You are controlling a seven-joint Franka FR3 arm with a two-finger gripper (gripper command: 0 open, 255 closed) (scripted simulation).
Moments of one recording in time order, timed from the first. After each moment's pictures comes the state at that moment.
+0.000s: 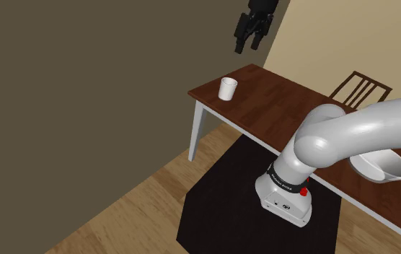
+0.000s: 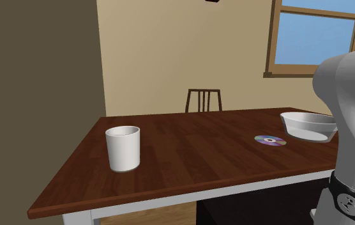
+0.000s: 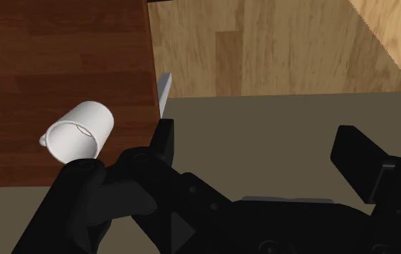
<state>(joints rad) -0.02 -0.78 -0.06 -2.31 -0.05 1.57 0.05</state>
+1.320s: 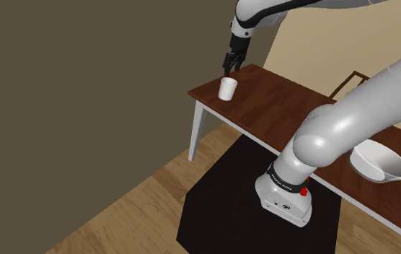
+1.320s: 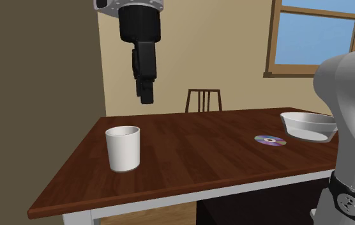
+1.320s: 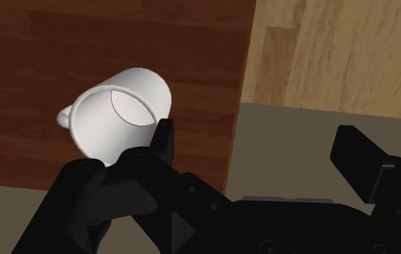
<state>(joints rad) -0.05 -0.35 -0.34 -2.37 -0.17 2.03 -0.30</state>
